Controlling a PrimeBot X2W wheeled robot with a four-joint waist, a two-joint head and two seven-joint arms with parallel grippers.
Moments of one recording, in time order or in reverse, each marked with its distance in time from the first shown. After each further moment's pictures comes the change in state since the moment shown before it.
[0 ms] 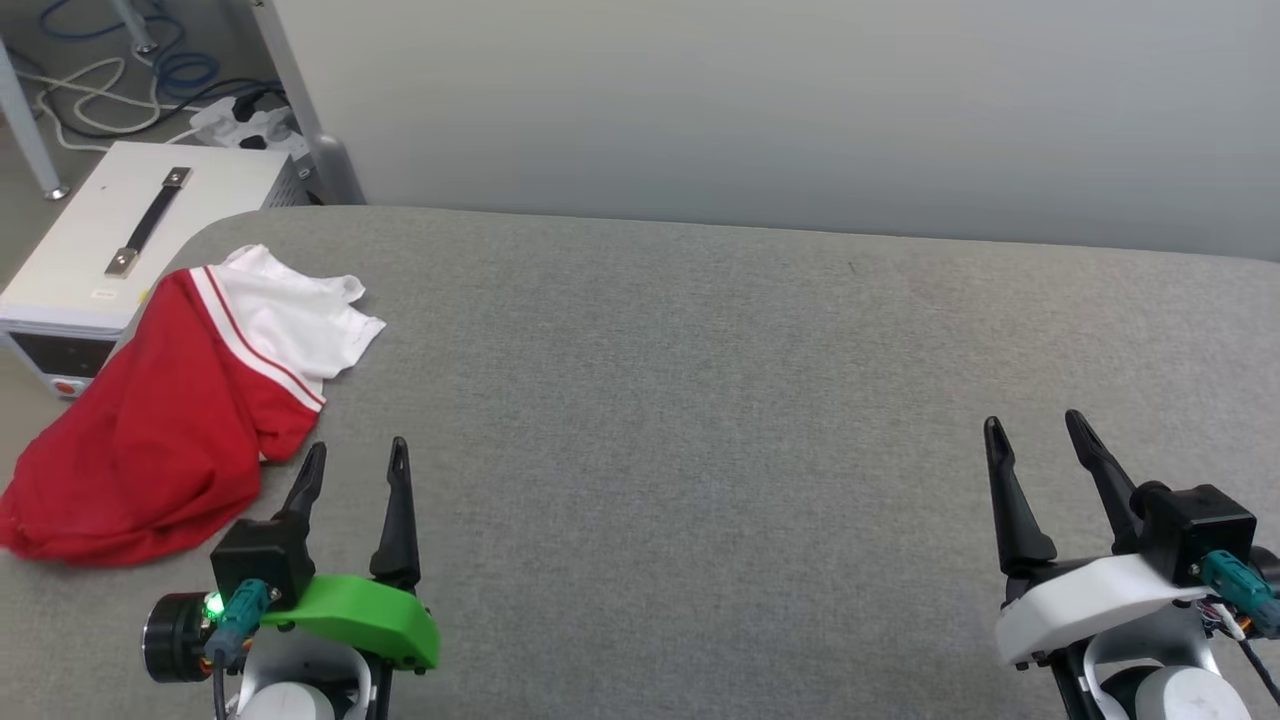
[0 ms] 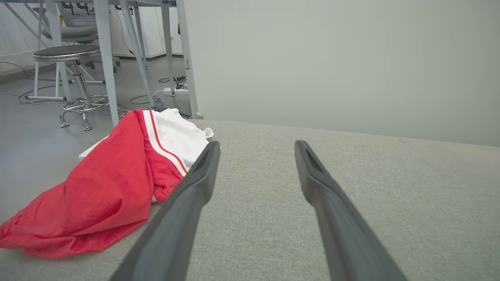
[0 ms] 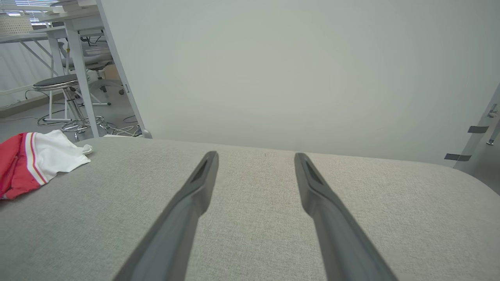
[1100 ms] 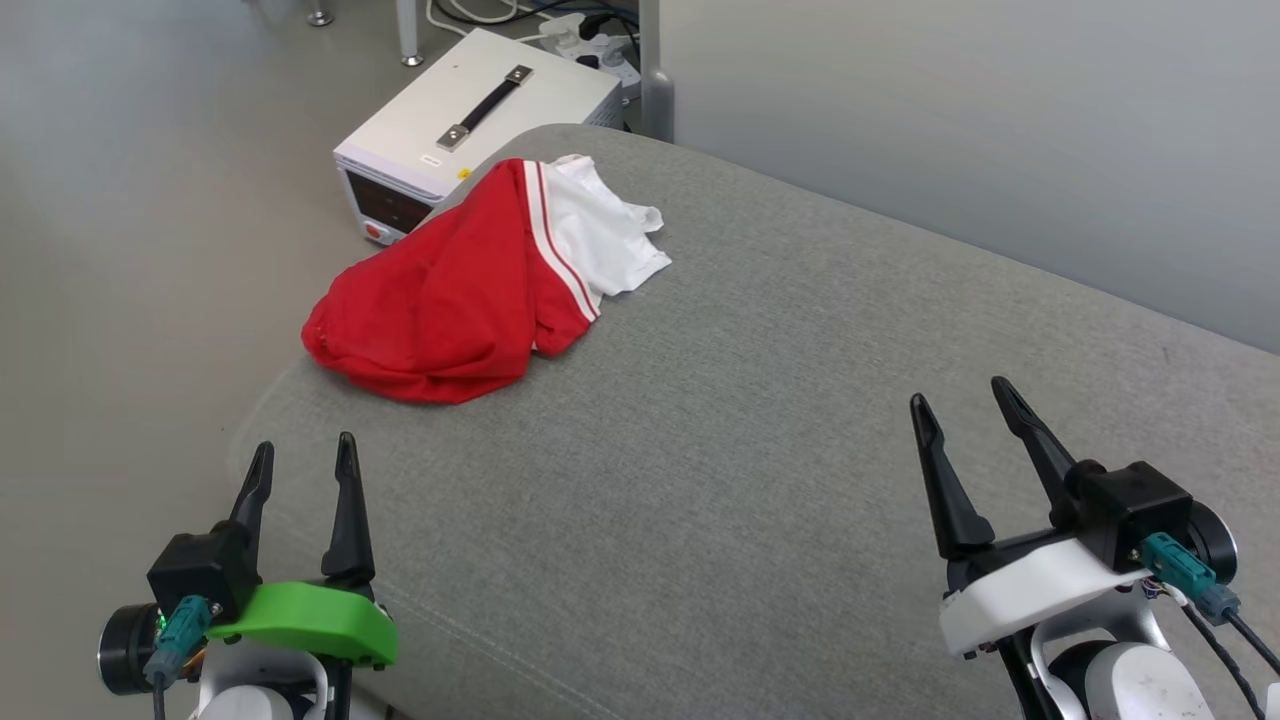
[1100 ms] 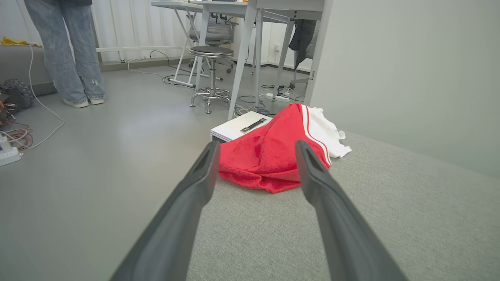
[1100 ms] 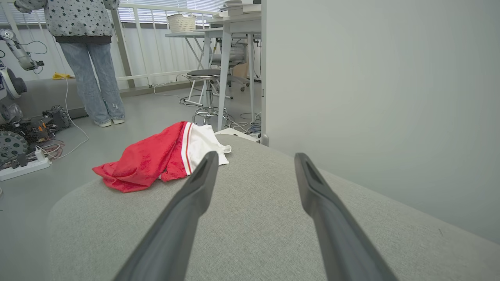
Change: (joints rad) left arm -0.011 0.007 0.081 0.034 -0.035 -0.036 -0.074; right arm -0.040 -0.014 0.125 -0.031 0.001 0.000 -0.006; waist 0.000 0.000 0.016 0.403
